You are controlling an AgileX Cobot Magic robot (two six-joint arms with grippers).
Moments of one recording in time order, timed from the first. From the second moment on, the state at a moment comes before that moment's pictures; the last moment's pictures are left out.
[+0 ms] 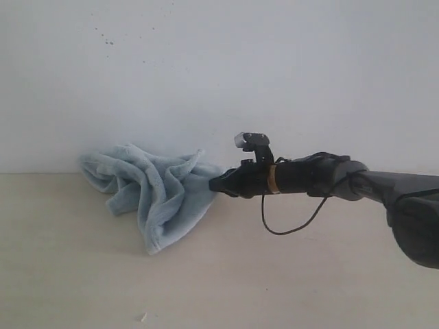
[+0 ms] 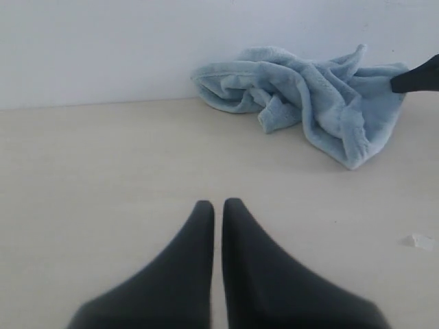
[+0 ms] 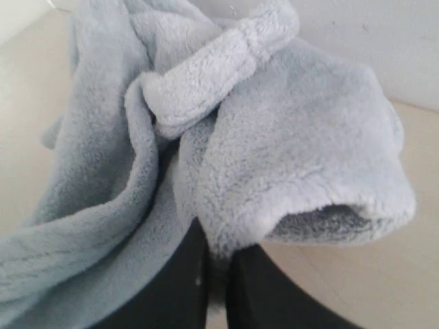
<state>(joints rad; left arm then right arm) -0.08 0.00 0.00 0.18 0.29 -0.14 0.28 2.67 -2.15 -1.66 -0.75 1.75</state>
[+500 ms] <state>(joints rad) -0.08 0.00 0.00 0.18 0.29 -0.14 0.10 2.50 -1.94 -1.75 -1.01 1.90</state>
